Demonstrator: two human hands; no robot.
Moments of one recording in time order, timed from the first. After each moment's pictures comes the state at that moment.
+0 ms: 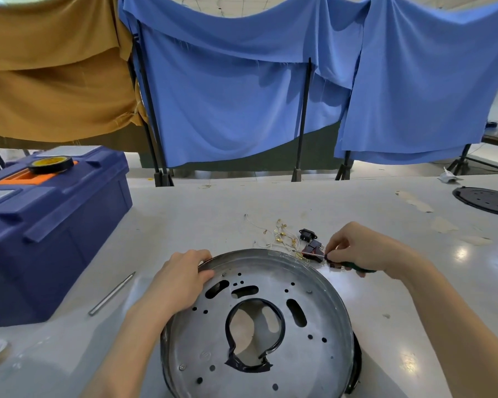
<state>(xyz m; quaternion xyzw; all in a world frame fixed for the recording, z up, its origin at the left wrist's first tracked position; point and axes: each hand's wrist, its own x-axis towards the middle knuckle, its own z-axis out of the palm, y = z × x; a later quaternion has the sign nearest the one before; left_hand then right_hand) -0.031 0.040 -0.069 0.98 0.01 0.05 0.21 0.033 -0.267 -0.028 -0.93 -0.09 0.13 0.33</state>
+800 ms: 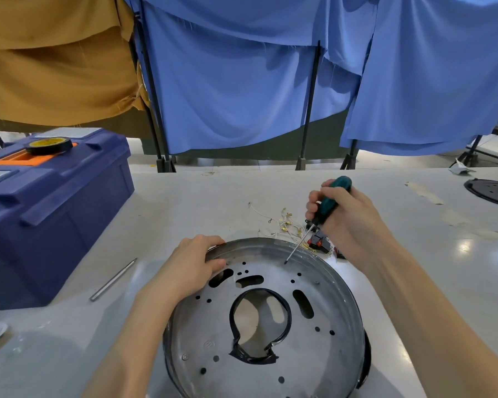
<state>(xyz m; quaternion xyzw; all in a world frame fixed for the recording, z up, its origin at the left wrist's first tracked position) -0.023 0.038 -0.074 0.95 -0.01 0.03 0.30 0.028 -0.209 -0.024 -0.48 -0.09 0.04 0.87</state>
